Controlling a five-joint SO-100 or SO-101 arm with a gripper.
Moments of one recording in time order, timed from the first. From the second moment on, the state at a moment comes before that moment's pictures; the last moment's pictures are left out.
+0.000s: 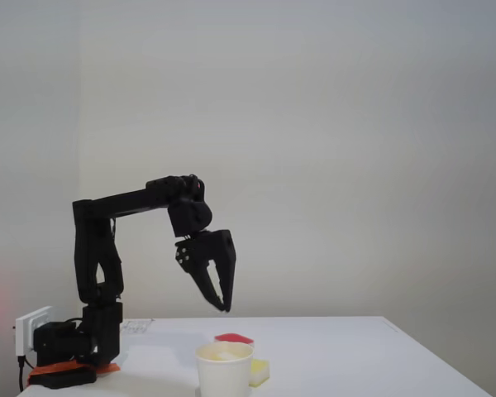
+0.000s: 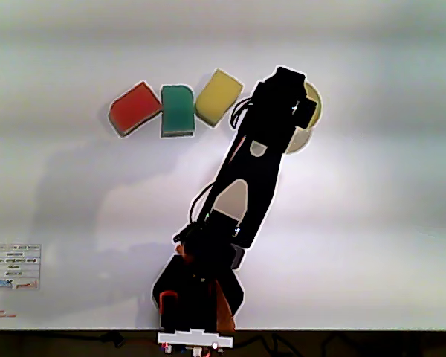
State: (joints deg) arm 24.2 99.8 91.1 75.9 -10.7
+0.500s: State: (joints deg) arm 12.9 116.0 105.3 67.9 -10.7
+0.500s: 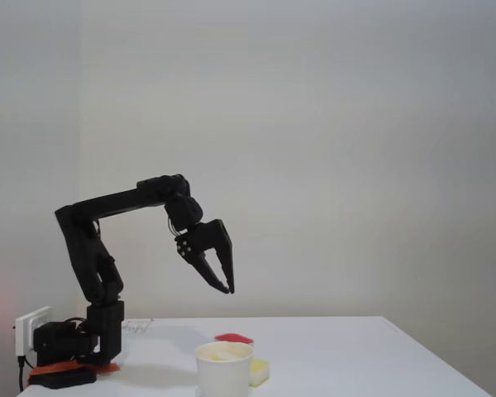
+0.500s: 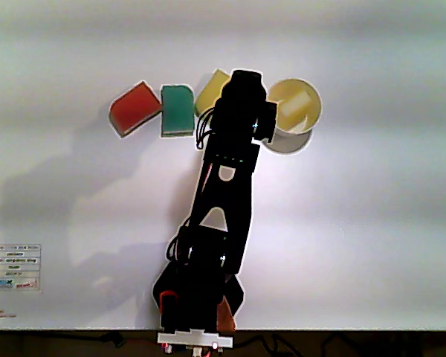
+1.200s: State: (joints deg) arm 4.3 146.2 134.3 58.8 -12.9
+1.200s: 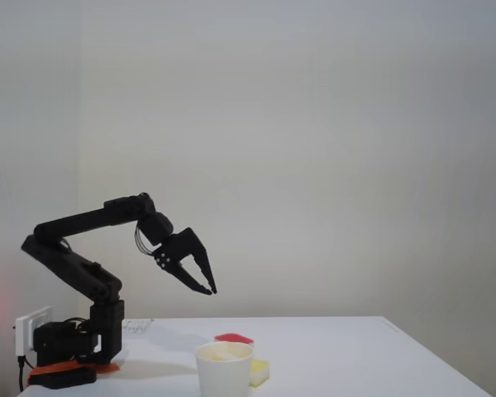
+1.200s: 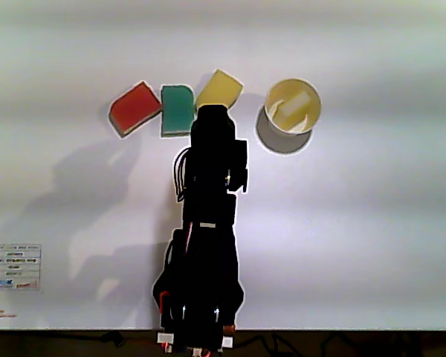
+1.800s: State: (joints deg) arm 2.4 171.3 156.3 50.8 -12.9
